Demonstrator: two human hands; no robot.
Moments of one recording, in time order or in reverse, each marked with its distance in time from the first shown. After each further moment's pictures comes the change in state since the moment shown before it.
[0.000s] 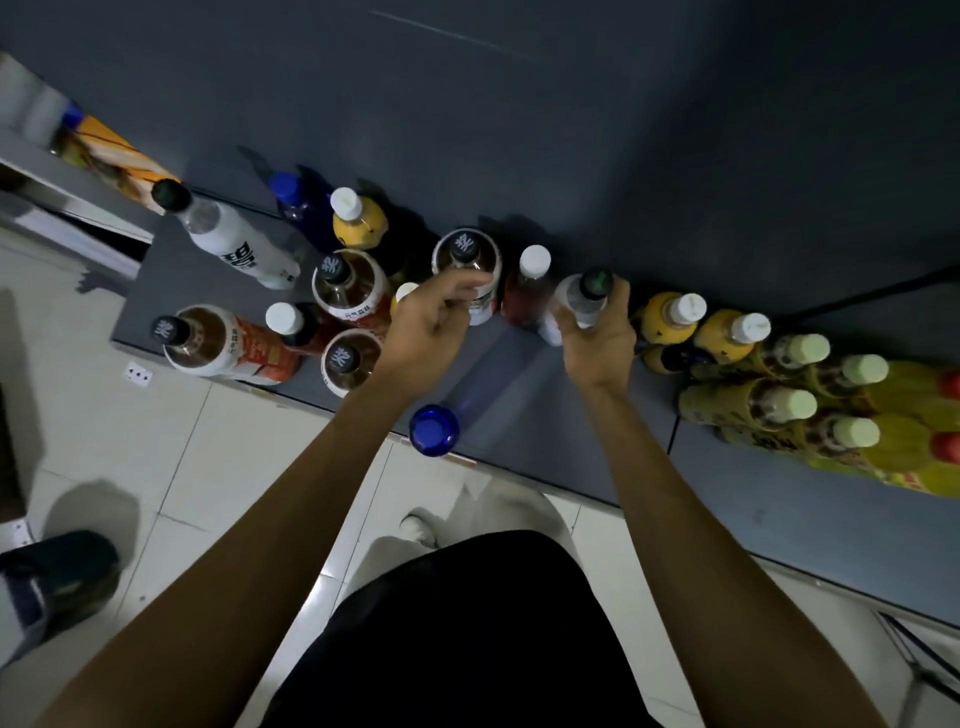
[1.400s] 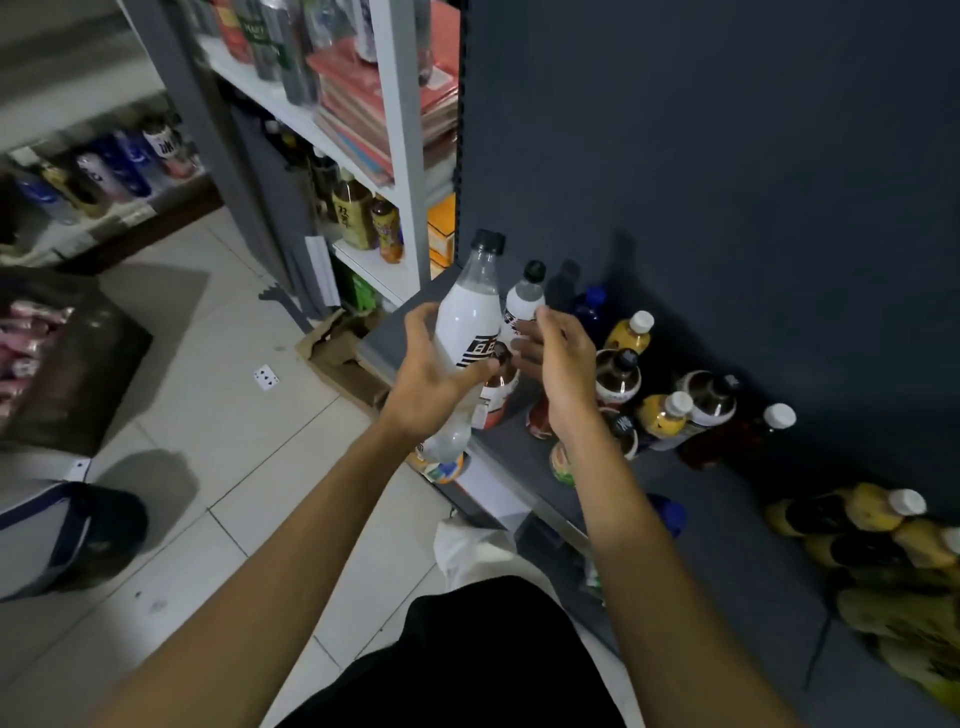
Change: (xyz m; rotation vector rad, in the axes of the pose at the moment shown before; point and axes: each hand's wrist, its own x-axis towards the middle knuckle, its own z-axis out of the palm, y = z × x) left_hand -0.159 -0.078 -0.257 -0.245 0.505 -0.060; right_hand -0.186 -0.201 0.230 0.404 -0.544 -0.052
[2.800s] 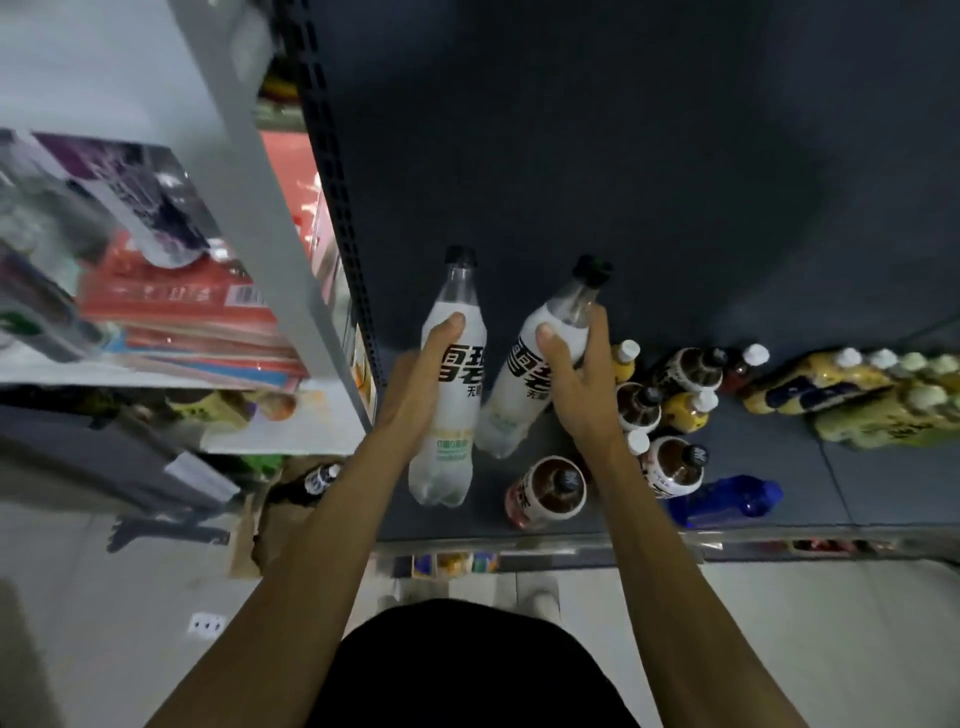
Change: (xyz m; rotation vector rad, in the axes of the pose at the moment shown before) left_hand 0.274 0.043 -0.071 -0.138 -0.695 -0.322; right_hand 0.103 -0.071 0.116 -0.181 0.637 -0.423
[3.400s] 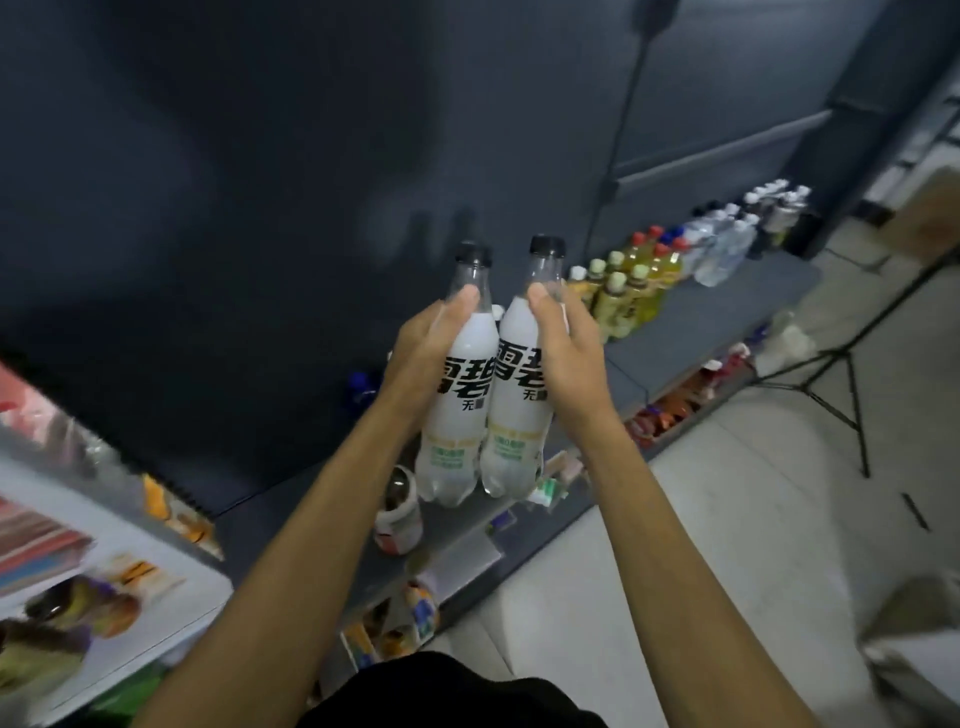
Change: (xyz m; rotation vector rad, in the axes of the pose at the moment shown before) left_hand -0.137 0.015 0.220 0.176 -0.706 0.384; right_hand -0.139 -0.084 -0.204 0.059 0.616 -0.003
